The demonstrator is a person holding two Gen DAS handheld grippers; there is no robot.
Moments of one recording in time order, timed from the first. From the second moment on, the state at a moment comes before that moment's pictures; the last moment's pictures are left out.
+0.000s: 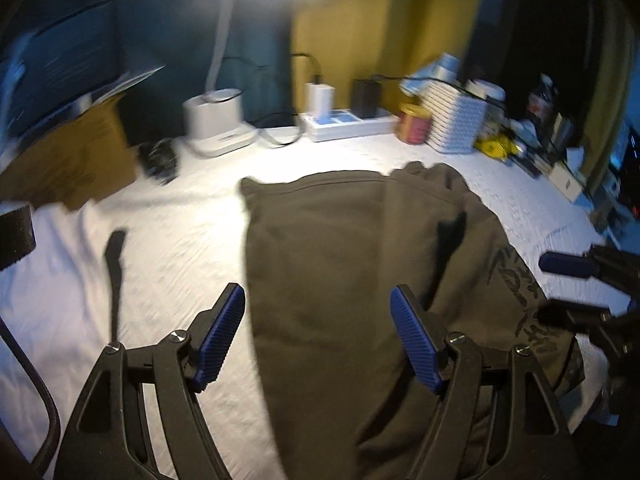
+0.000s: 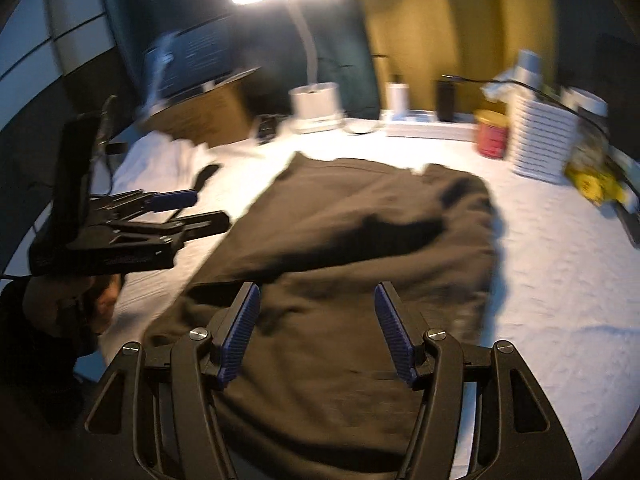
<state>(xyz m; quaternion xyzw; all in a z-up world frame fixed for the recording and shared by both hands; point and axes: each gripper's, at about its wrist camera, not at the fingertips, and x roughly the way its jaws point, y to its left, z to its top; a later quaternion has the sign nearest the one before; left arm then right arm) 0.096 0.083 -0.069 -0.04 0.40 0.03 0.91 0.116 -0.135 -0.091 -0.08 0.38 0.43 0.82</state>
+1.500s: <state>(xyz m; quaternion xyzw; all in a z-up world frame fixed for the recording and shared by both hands) 0.204 0.132 -0.109 -0.10 0.41 -0.04 0.90 0.284 -0.151 -0.139 -0.02 0.44 0.30 0.85</state>
